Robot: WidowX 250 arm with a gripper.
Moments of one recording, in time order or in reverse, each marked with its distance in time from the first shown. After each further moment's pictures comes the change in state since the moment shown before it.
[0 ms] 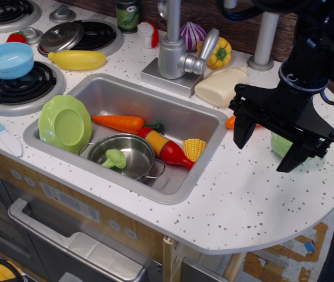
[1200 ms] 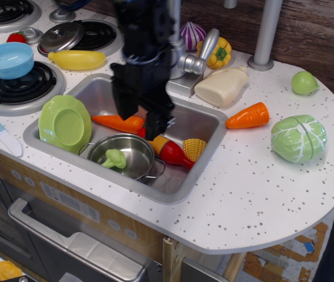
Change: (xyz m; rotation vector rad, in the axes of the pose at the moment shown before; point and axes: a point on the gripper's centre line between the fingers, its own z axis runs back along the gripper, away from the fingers) arm -0.019 0.151 -0.055 -0.054 -0.028 -0.184
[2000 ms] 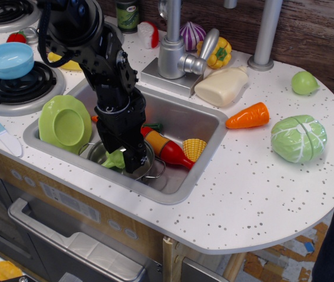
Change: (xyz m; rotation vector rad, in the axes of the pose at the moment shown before) arm -0.019 0.021 -0.070 -0.049 -0.012 -0.052
